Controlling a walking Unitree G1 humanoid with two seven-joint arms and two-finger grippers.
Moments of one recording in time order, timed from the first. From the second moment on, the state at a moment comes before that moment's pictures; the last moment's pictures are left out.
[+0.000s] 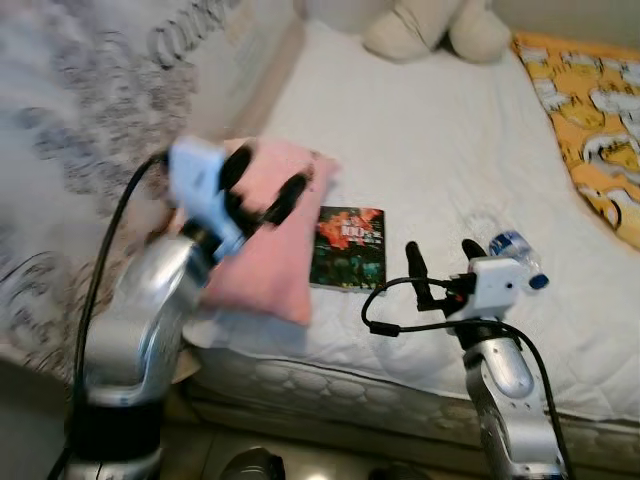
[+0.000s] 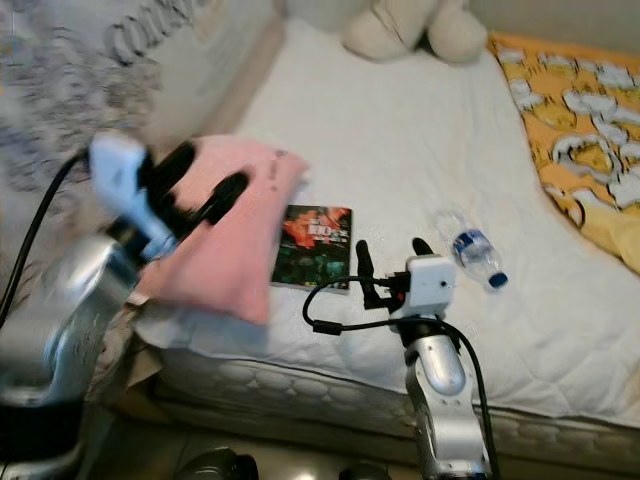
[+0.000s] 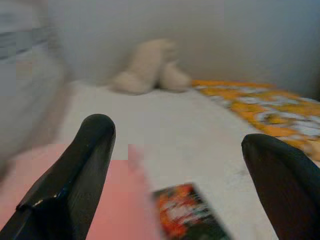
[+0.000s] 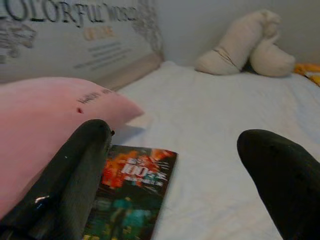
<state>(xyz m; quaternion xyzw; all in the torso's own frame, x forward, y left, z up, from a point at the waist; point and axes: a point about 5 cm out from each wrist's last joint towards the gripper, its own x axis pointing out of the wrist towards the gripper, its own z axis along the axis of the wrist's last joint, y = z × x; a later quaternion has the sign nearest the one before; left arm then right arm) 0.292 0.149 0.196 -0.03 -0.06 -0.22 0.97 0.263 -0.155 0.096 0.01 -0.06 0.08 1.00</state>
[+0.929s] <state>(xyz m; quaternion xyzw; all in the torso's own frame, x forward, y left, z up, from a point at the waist) 0.310 0.138 0.123 -0.01 -0.02 -0.20 0.98 0.274 -0.181 0.083 -0.03 -0.05 0.00 1.00</state>
